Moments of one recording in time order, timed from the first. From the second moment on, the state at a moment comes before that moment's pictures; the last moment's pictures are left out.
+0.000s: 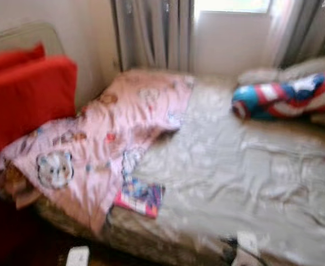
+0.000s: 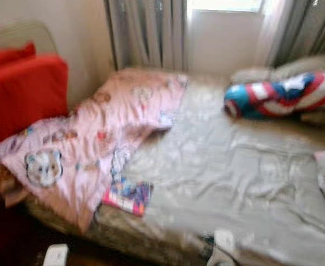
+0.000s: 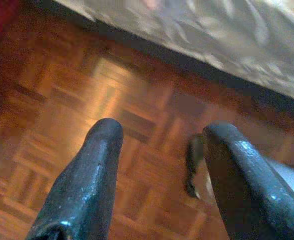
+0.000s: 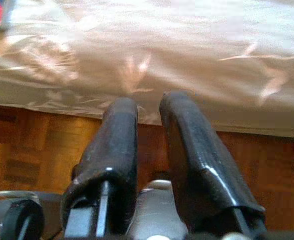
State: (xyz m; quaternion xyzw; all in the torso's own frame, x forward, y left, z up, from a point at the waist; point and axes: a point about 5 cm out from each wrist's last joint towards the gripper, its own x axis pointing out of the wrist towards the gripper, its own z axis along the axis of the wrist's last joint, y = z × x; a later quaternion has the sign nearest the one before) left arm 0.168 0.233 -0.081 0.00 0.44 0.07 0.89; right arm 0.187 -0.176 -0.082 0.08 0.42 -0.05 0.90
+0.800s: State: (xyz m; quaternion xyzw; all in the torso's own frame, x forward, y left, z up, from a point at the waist) left arm 0.166 0.244 -0.079 0.00 0.44 0.08 0.90; right arm 0.200 -0.184 -0.074 0.08 0.41 -0.05 0.91
